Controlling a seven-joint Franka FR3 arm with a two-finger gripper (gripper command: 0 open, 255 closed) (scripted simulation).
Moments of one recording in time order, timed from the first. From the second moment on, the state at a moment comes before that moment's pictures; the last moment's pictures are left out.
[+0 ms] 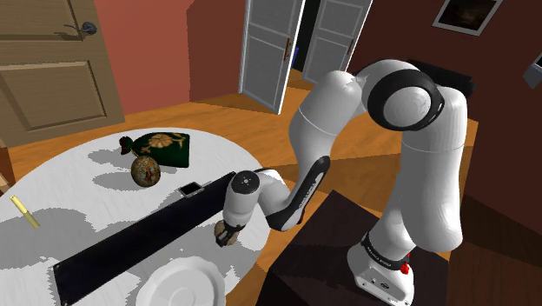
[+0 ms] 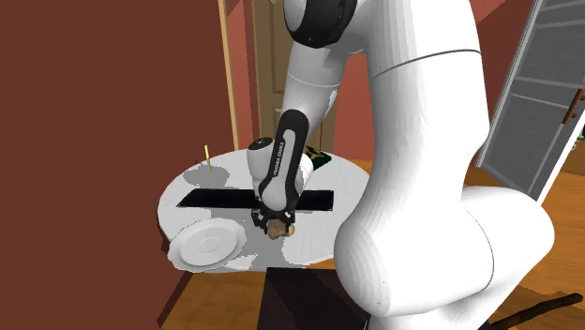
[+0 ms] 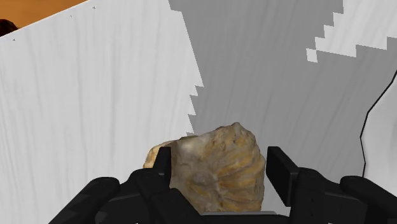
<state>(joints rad) 0.36 0.45 0.11 -2.40 -0.79 2.87 1.15</state>
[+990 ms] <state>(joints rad) 0.26 0.27 0.24 -2.46 -0.59 2.76 0.97</state>
